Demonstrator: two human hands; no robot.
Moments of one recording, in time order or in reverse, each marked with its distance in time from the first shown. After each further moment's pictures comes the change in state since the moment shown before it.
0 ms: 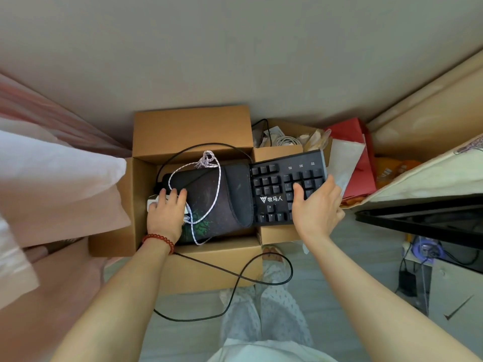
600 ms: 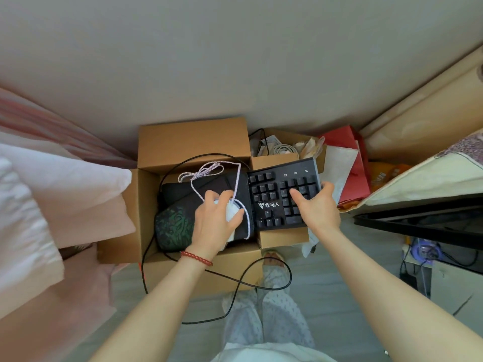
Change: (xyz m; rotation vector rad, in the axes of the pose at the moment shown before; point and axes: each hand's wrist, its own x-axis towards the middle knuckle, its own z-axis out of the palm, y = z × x) left_hand -0.029 0.078 -0.057 -0.758 0.217 0.095; right_hand 0.022 0.011 -0.023 0.203 -0.281 0.087
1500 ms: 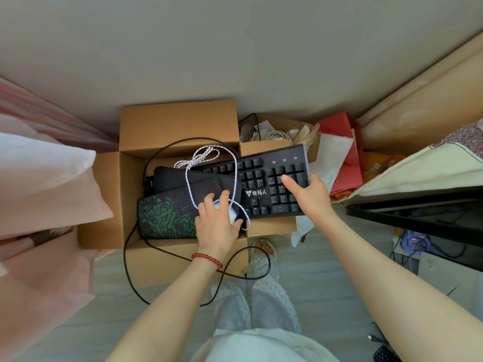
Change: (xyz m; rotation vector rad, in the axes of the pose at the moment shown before) left_hand -0.019 0.016 0.059 0.154 -0.028 -0.216; right_hand 0.023 0.021 -0.005 0.274 -0.218 -0.096
